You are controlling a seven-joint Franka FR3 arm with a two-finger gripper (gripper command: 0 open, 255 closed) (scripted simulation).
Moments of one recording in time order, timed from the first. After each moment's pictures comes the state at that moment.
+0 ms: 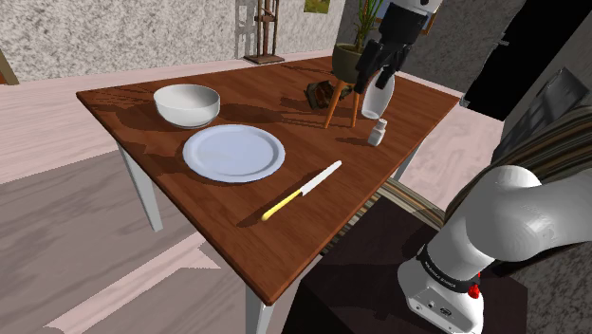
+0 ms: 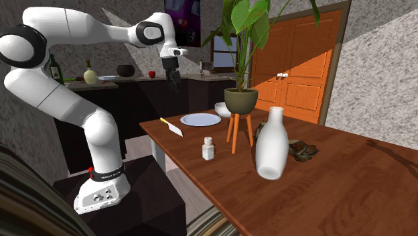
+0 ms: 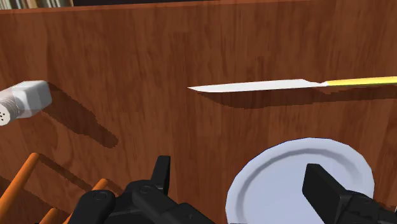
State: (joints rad) arm 0.00 -0.76 0.03 -2.34 0.04 1.71 0.10
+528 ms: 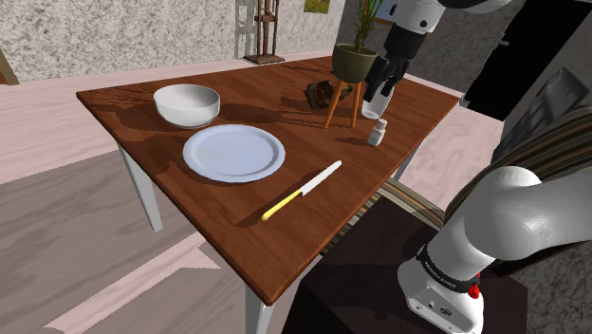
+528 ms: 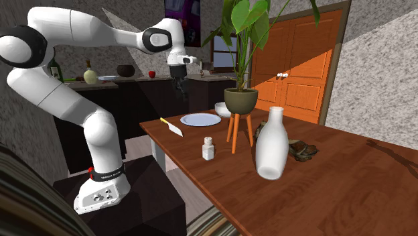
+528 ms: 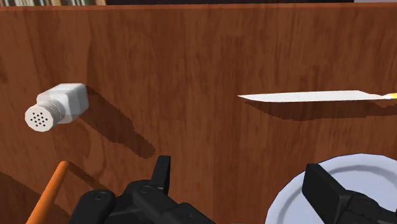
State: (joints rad) arm -0.04 -0.73 -0.09 -2.40 -0.04 1.77 -0.05
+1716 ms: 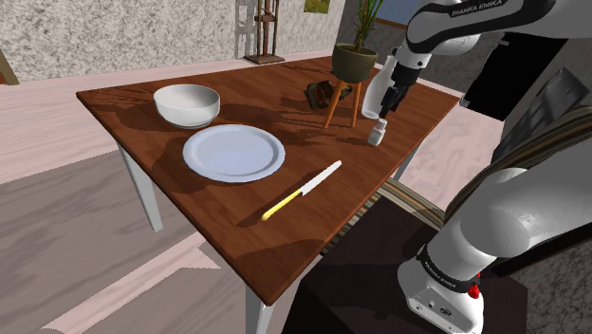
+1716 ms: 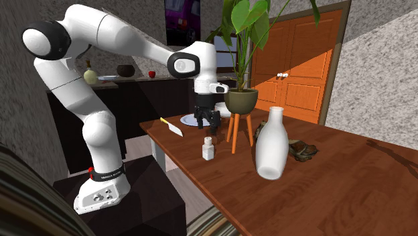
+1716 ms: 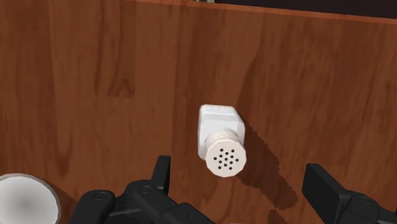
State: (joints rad) arm -0.11 -0.40 -0.44 -2.36 -0.18 2.00 -0.50
